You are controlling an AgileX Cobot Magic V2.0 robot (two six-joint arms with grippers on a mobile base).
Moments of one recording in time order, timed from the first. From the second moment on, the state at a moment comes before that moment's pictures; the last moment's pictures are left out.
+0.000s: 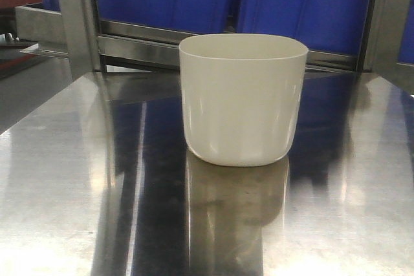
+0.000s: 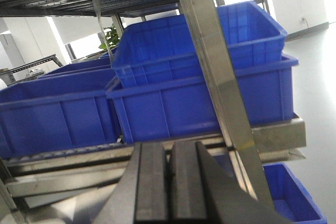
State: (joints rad) left arm -0.16 -0.01 0.01 -0.07 0.09 0.10; right arm -0.04 0.40 -0.32 -0.04 -0.18 0.43
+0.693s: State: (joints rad) left arm -0.16 -0.01 0.01 -0.07 0.09 0.10; right arm 0.21 1.24 -1.20 -0.08 0.65 0.32
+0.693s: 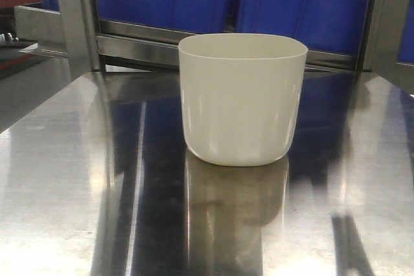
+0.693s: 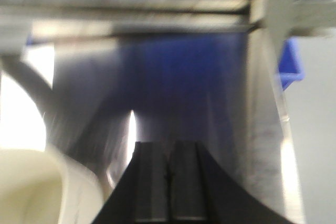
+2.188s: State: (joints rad) left arm -0.16 -0.01 0.01 -0.07 0.09 0.10; right arm 0.43 1.63 -1.28 -0.04 0.77 0.24
